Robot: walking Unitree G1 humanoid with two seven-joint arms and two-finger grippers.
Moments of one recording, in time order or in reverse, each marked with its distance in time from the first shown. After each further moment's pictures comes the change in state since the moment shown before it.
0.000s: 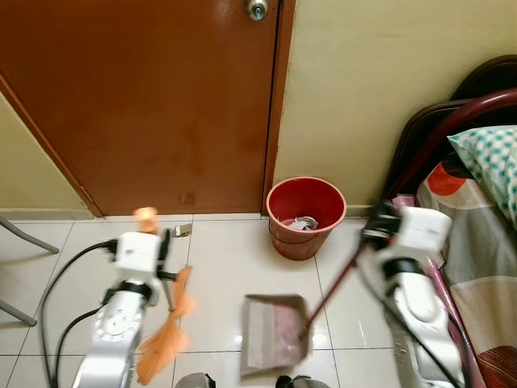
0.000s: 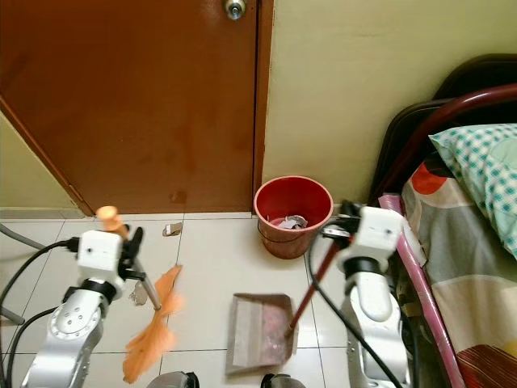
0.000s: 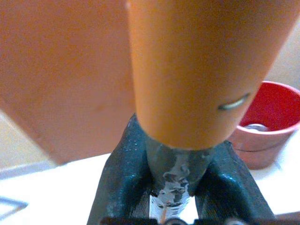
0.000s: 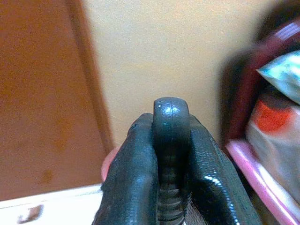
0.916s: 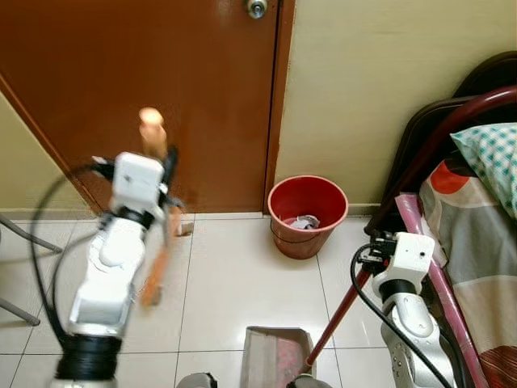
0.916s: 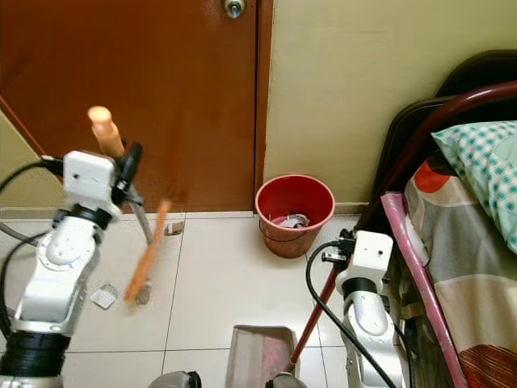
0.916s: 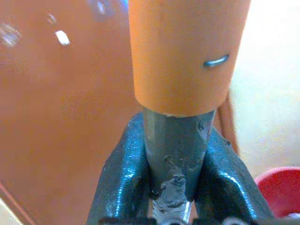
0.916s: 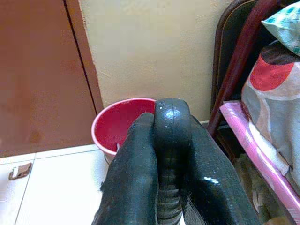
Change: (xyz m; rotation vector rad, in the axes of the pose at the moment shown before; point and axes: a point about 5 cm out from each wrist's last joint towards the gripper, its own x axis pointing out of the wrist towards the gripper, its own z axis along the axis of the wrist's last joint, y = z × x) left arm 0.038 0.031 0.111 0.147 -0.379 0.075; right arm -0.007 -0.008 -0.039 -0.055 0.130 -0.004
